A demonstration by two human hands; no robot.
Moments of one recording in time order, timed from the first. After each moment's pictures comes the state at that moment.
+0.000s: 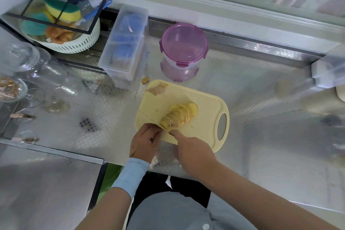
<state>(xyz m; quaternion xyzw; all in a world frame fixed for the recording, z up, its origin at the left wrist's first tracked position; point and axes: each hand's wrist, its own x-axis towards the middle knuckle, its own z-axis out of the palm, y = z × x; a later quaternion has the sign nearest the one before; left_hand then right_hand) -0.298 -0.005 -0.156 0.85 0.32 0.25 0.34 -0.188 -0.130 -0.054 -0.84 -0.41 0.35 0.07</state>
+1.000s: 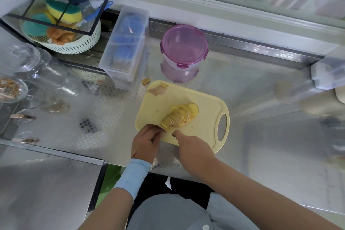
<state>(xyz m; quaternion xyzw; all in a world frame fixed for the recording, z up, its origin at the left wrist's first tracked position) -0.297 -0.006 -0.154 0.83 0.33 0.25 0.37 -0.184 -0.124 -0.055 -0.84 -0.41 0.37 0.03</state>
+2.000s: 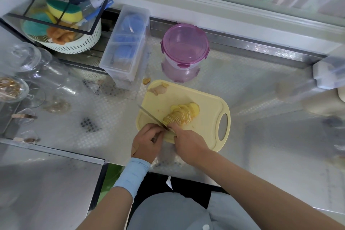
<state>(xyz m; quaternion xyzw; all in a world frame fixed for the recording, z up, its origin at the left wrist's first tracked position) -0.298 -0.007 -0.152 0.83 0.32 0.23 0.39 -0.175 -0.109 -0.087 -0.83 -0.41 0.38 0.08</state>
